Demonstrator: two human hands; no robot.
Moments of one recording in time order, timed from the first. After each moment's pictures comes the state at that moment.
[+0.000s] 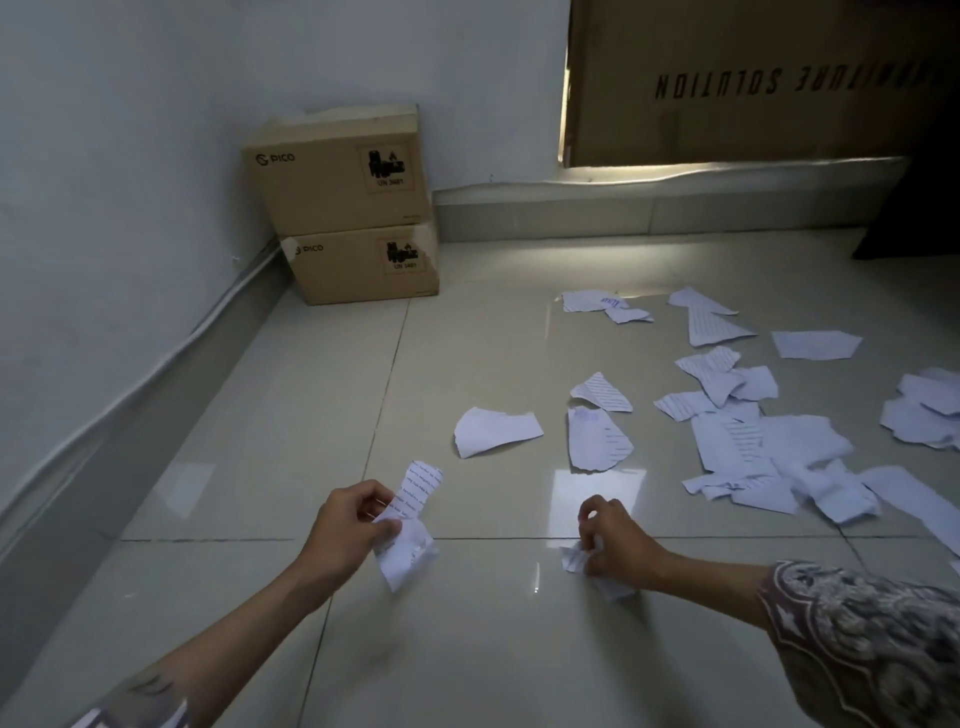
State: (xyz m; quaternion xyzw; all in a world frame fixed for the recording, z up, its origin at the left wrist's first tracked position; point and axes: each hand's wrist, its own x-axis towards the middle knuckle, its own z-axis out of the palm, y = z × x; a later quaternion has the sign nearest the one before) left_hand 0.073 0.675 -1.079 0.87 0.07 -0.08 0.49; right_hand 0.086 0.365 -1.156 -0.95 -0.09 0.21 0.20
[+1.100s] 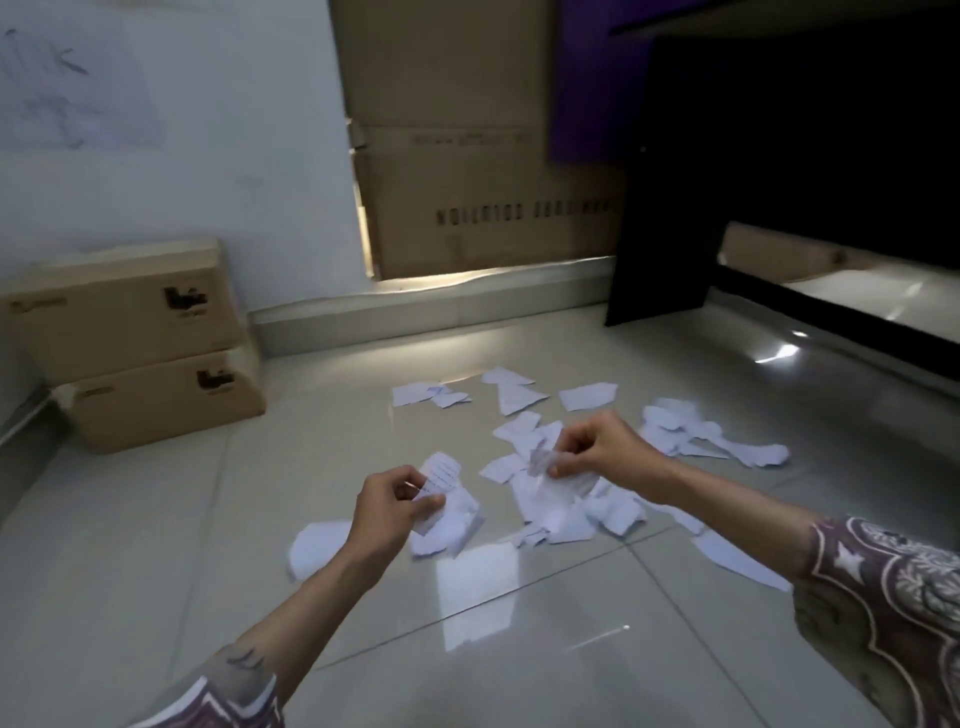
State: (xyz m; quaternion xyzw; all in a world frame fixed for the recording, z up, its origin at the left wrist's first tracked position) left_hand 0.110 0.480 -1.002 0.80 -0.11 -0.11 0.58; right_hand 0.040 0.236 -0.945 -0.87 0.04 0.00 0.49
